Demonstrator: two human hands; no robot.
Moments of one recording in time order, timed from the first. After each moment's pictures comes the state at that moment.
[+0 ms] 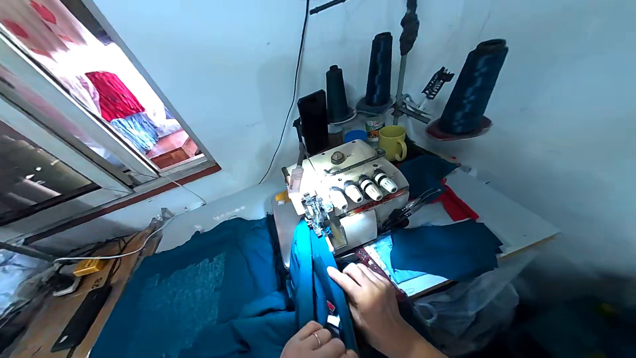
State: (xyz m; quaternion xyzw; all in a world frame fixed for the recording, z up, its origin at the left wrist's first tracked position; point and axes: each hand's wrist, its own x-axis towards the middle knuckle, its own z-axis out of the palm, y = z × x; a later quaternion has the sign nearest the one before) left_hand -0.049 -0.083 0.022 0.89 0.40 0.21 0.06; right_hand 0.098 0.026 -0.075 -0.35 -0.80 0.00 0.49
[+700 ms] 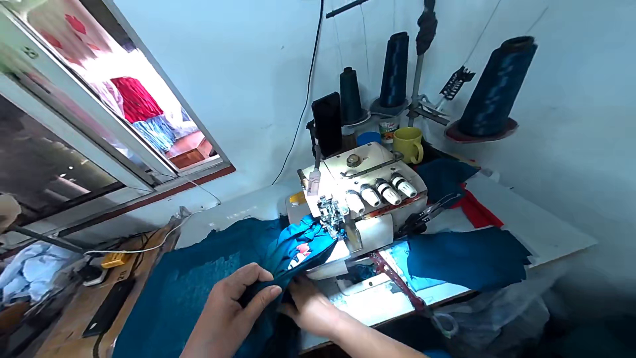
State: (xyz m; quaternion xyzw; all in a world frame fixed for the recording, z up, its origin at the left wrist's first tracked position) left_hand -0.154 -0.055 0.062 0.71 0.60 0.35 0.10; right_hand -0.015 0.024 -0.073 -0.24 -0.82 0.43 0.28
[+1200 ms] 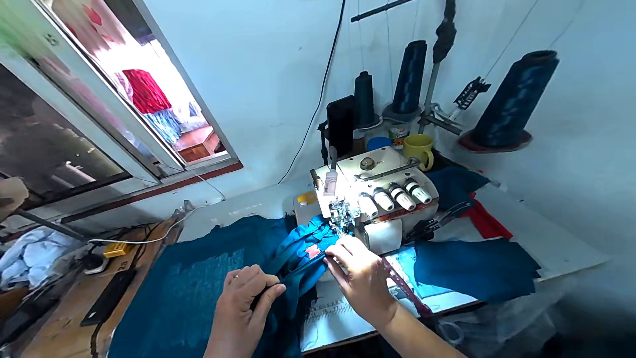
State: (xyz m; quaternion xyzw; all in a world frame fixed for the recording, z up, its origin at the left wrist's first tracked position) left_hand -0.155 -0.055 0.027 0.70 0.59 0.40 -0.06; right_hand 0.041 0.062 -0.041 -0.33 -0.77 0.04 0.55
